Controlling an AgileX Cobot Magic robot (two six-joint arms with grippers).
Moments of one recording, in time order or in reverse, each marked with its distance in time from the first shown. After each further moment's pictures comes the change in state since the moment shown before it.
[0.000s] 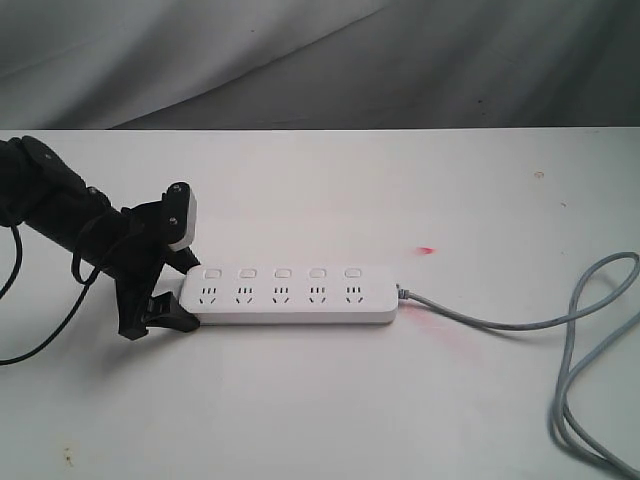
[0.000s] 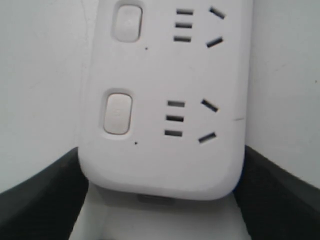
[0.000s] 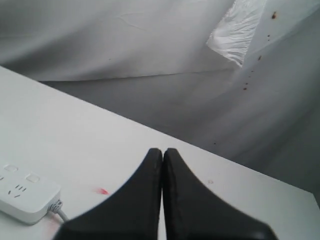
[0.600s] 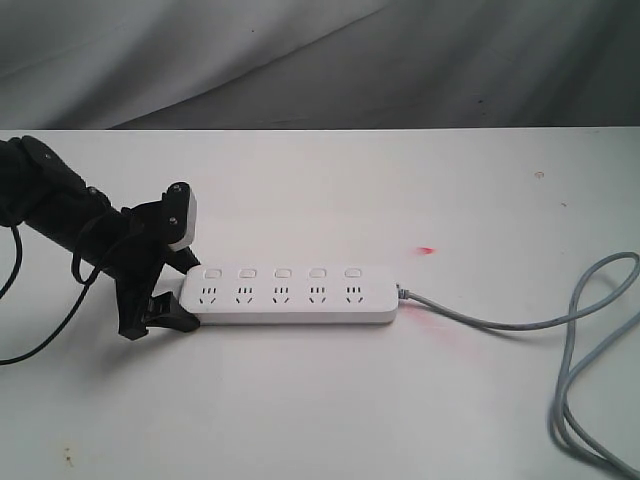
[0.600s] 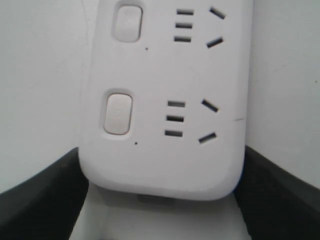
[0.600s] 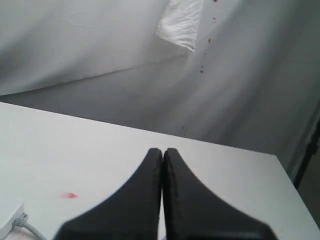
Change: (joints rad) left arm 0.000 0.000 0.000 0.000 0.000 0.000; right arm -0.061 -0.020 0.000 -0.446 -0.083 0.584
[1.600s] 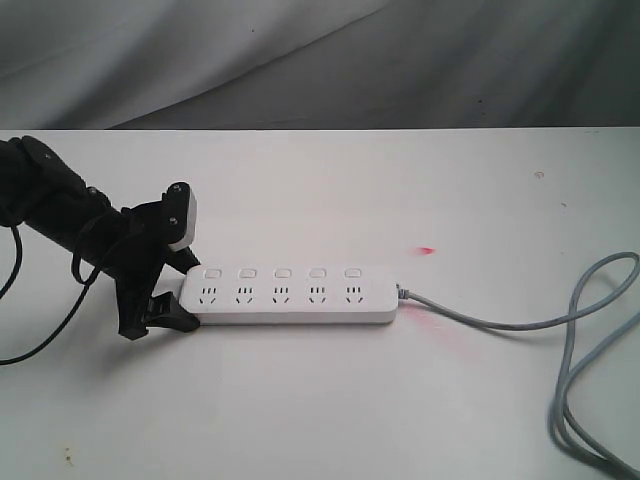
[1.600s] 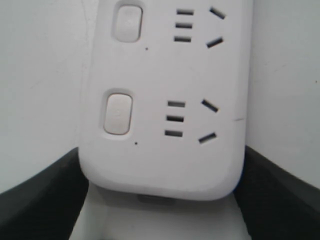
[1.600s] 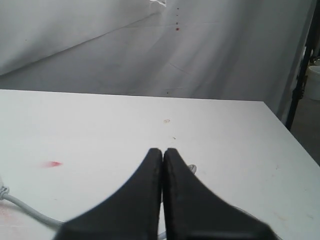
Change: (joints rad) left arm 0.000 0.000 0.000 0.000 0.000 0.000; right arm 0.000 -0.002 0.219 -0.740 -0.208 0.827
